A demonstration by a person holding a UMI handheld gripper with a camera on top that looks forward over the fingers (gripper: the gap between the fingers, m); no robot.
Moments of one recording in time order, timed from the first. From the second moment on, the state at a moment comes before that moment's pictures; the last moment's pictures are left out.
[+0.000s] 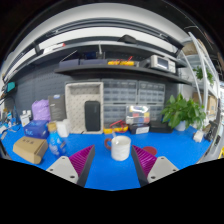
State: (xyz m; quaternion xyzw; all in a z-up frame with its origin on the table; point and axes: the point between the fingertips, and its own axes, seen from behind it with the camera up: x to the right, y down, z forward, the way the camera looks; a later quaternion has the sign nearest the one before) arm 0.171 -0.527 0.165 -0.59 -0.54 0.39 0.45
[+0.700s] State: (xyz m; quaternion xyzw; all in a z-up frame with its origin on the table) arm 0.105 -0.706 0.085 -0.56 -0.61 0.39 0.41
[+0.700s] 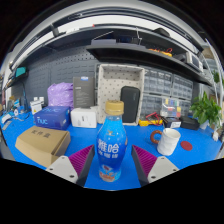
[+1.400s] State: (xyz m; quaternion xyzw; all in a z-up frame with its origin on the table) arm 0.067 -0.712 0.078 -0.55 -0.58 0.45 0.41
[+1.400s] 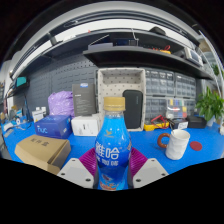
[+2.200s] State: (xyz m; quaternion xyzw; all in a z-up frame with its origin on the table) arm -0.017 -0.606 0.121 -0.81 -0.05 0.58 -0.10
